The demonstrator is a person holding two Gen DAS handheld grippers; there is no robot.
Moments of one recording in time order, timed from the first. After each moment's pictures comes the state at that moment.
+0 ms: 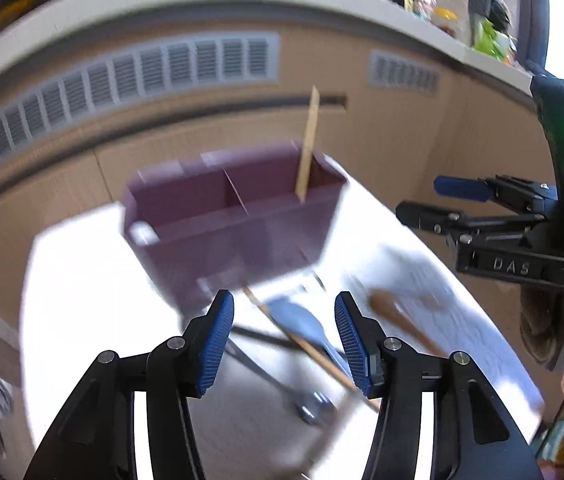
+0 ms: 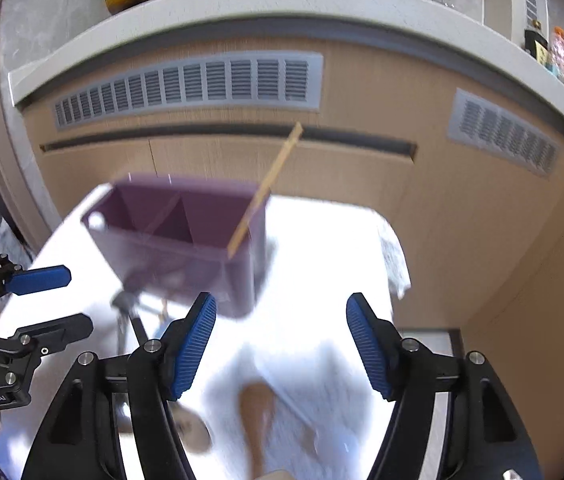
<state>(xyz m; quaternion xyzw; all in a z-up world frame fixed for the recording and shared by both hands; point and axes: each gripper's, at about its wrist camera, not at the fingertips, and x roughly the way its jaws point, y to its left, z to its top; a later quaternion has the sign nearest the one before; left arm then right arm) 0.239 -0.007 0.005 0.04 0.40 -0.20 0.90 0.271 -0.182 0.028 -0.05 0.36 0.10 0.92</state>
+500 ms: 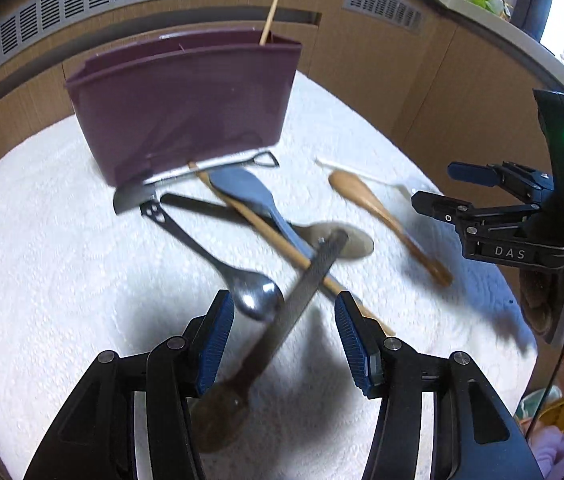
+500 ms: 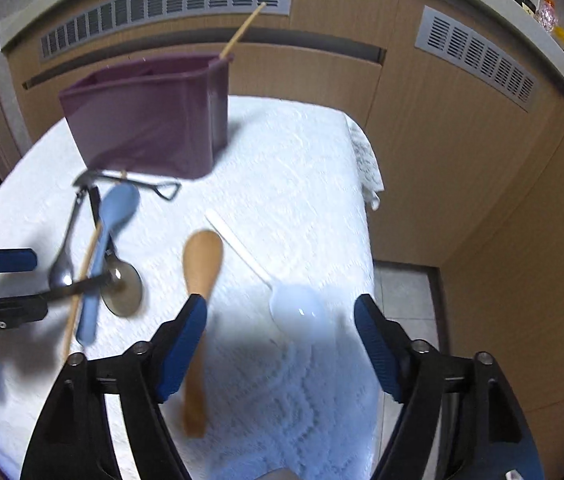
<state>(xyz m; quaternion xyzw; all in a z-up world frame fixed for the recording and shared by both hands) 0.192 -0.021 -0.059 0.04 0.48 -0.22 0.85 0.217 -0.216 -0.047 -0.08 0.43 0.06 0.89</state>
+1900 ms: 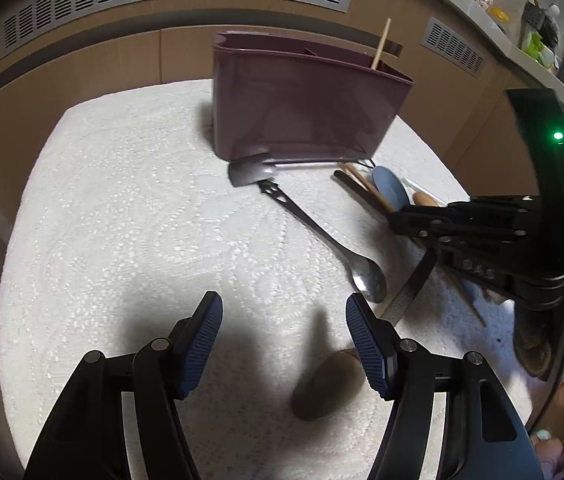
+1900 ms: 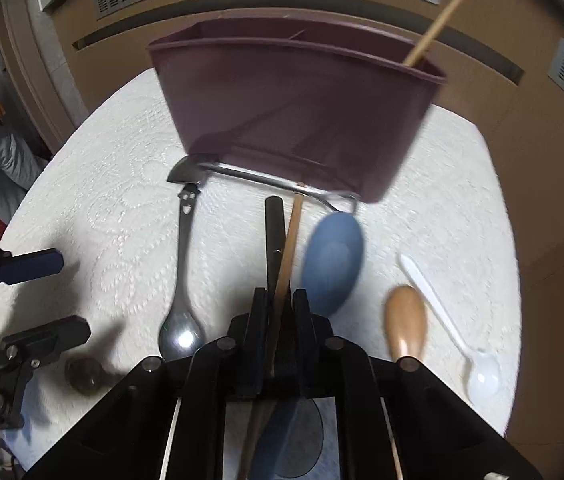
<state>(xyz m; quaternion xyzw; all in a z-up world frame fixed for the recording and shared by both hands) 0.183 0.058 -0.054 -0.02 0.47 -0.15 0.87 0.249 -0.097 -0.052 -0.09 0.49 0.16 0.85</state>
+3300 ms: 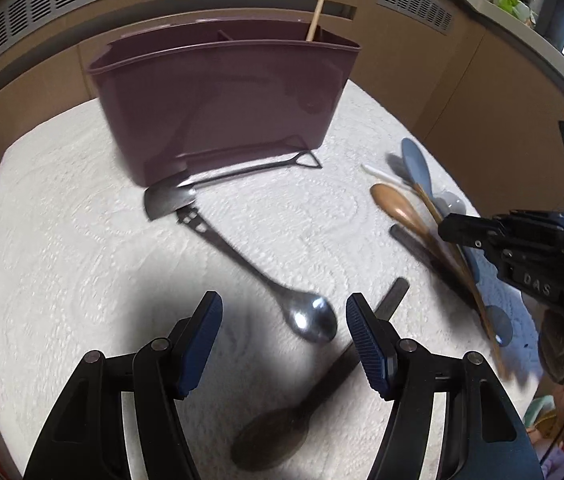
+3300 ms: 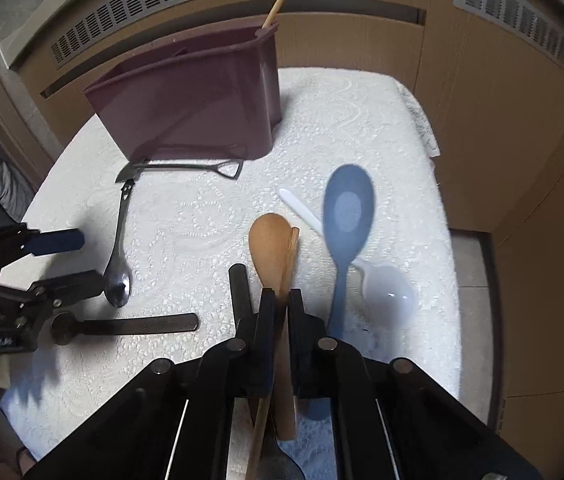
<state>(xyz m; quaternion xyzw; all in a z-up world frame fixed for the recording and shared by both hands) 0.222 0.005 -0.051 0.02 0.50 -0.21 0.84 0.221 -0.188 -0.043 -0.01 0.49 0.12 0.86</state>
